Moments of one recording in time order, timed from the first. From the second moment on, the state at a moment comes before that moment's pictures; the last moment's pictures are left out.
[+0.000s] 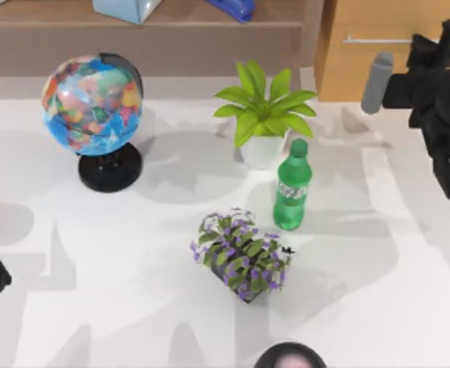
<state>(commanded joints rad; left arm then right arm) 0.00 0.00 0.00 0.00 0.00 0.00 0.17 2.28 1.06 1.22 0.20 -1.56</state>
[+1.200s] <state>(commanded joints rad) 0.00 0.00 0.00 0.00 0.00 0.00 0.23 2.10 0.60 1.48 0.27 -1.55</state>
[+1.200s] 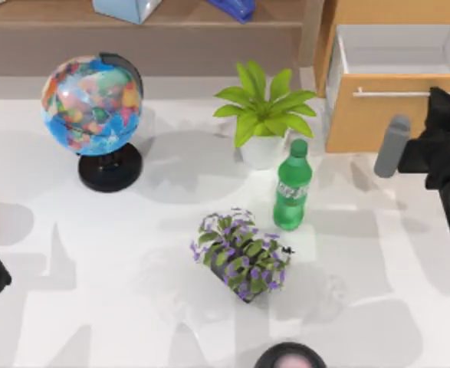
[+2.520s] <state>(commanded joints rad) 0.00 0.00 0.00 0.00 0.00 0.00 0.32 2.00 0.27 1.71 0.36 -1.55</state>
